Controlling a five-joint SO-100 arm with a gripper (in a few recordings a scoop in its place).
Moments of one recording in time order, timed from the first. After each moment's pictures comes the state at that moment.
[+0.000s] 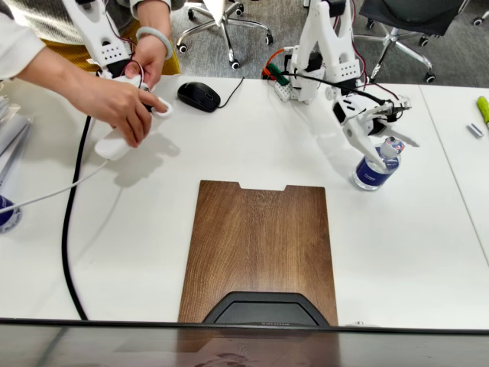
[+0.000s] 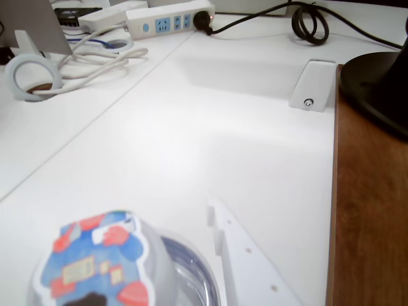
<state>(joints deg) -32.6 93.8 139.0 -35.8 -87.9</state>
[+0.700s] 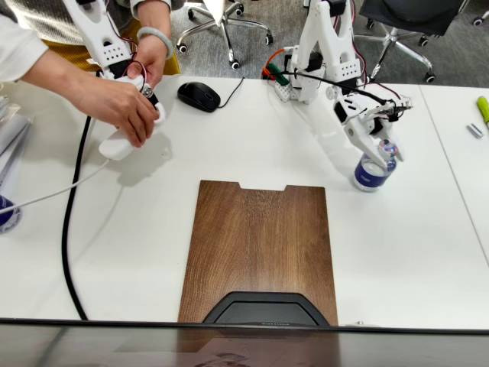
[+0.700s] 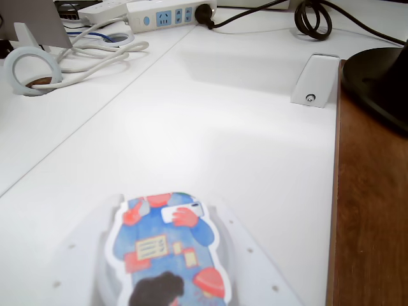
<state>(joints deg) -32.8 93.5 139.1 -35.8 -88.4</state>
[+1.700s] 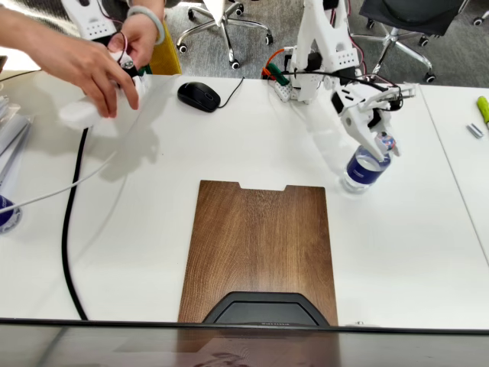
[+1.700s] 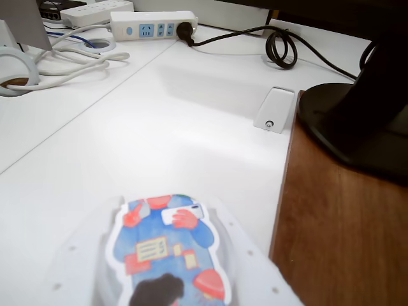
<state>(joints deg) -29.1 108.3 139.2 -23.2 -96.3</state>
